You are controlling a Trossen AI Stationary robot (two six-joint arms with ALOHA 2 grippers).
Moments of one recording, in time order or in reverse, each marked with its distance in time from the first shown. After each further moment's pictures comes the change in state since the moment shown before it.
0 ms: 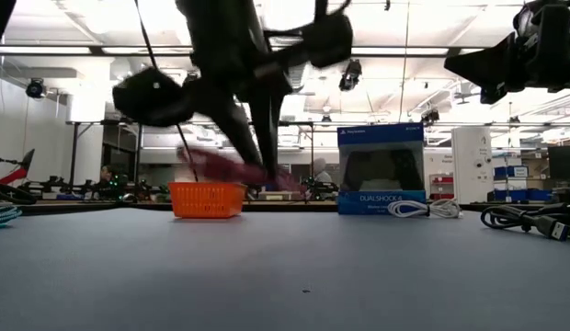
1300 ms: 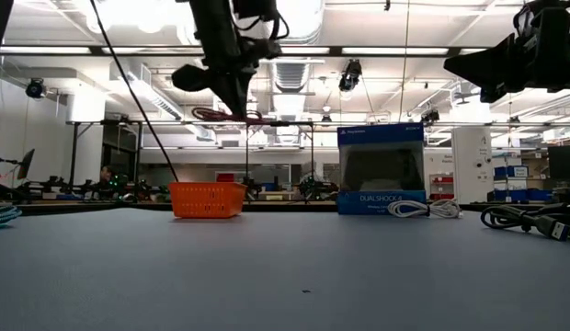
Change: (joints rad) left arm 0.592 -0.330 -0.027 -0.241 -0.044 0.858; right arm 0.000 0.006 0.000 0.000 0.001 -0.034
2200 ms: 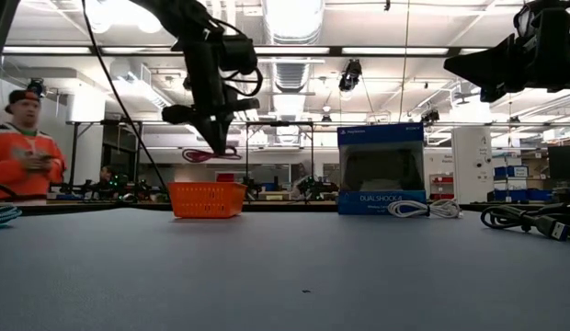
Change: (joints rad) left arm 0.264 0.007 -0.170 0.162 -0.020 0.138; right arm 0.000 0.000 0.000 -0.001 0.000 -0.011
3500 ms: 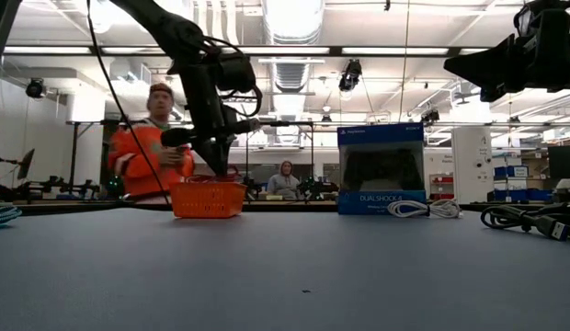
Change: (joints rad) left arm -0.012 0.008 -0.179 0.217 0.008 -0.033; right arm 0.000 0.000 0.000 -0.001 0.000 -0.006
